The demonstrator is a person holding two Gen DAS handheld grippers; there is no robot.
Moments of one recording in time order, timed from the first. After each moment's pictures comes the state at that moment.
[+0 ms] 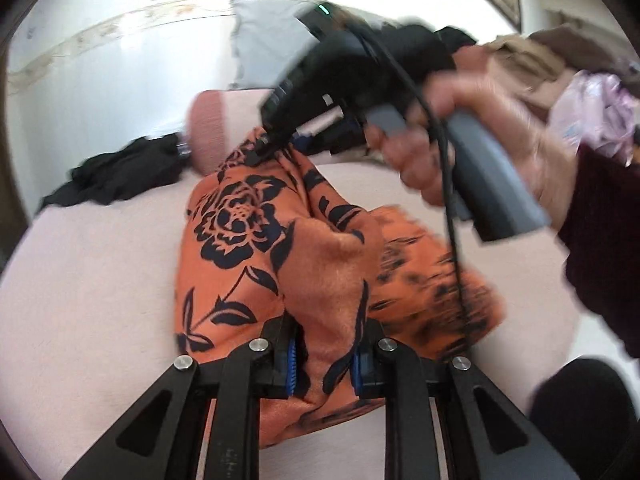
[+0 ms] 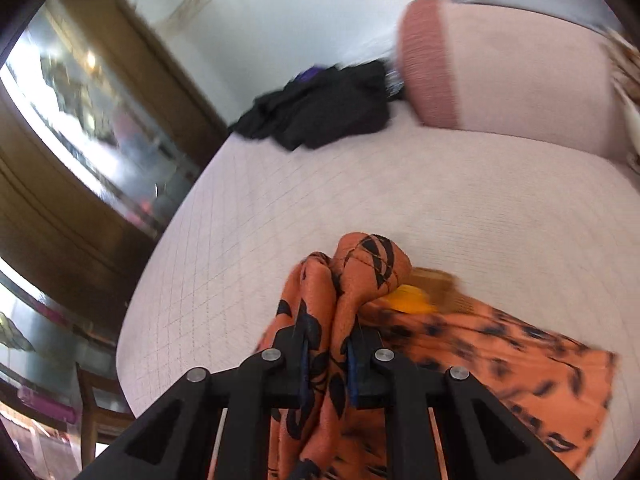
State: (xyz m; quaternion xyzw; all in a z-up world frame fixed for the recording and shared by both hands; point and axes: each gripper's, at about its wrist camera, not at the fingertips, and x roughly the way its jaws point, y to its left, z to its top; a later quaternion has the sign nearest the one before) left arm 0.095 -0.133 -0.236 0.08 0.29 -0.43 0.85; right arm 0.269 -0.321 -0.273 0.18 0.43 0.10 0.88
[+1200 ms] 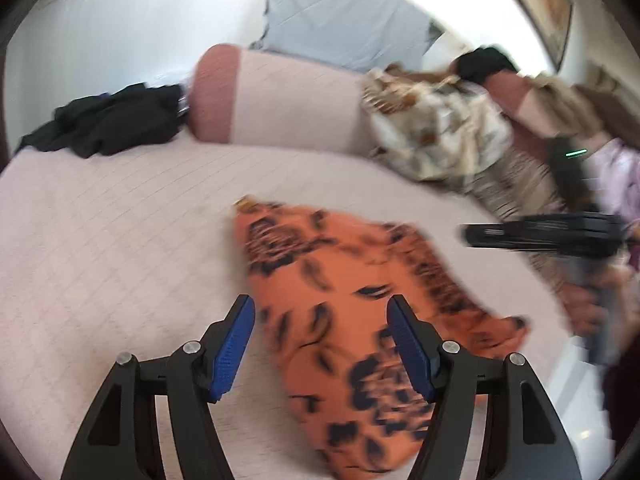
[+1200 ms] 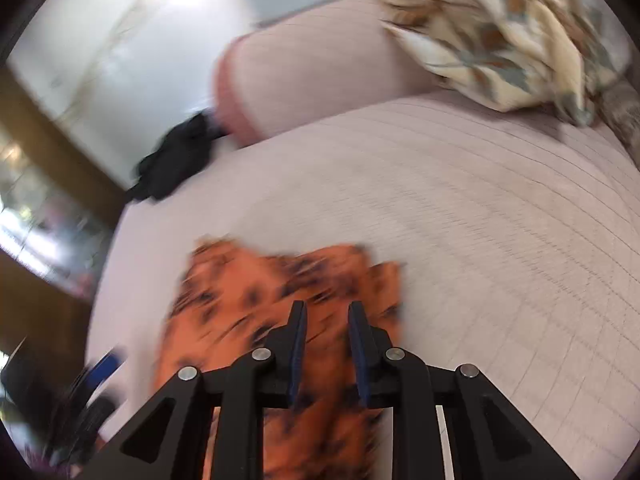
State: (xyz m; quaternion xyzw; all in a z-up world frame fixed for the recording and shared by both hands) left arm 0.198 -0.149 -0.237 0.02 0.38 -0.40 0.83; right arm 0.127 -0.482 -0.276 0.25 0.44 -0.05 0.86
